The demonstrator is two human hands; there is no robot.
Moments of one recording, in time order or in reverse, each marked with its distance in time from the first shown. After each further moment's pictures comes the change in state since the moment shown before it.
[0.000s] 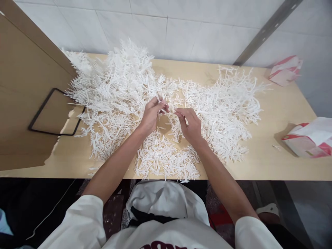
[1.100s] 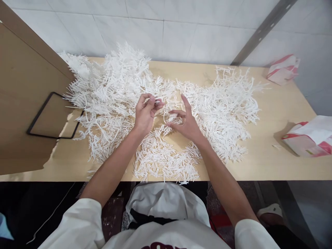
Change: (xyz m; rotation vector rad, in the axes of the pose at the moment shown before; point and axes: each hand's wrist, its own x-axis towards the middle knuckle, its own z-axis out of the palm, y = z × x) left_hand 0.004 0.002 -0.005 -0.057 0.127 0.140; right_hand 0.010 0.002 -0.009 0.325 -0.247 0.407
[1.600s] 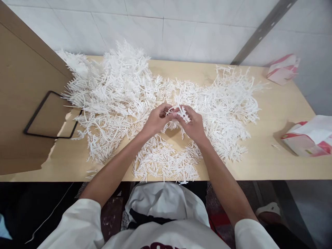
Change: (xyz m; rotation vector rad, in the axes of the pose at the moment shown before) left_hand -0.016 -0.005 0.010 0.464 -0.390 -0.052; right_hand 0.000 -0.001 -0.005 -0.065 0.122 -0.087
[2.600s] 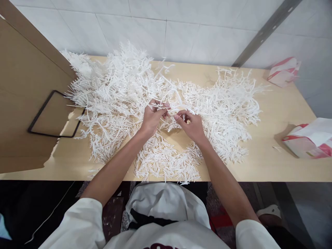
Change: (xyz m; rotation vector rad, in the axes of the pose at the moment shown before) left_hand 0.004 0.003 0.000 -0.367 0.314 -0.037; right_hand -0.001 0.001 0.005 -0.019 -0.008 0.158
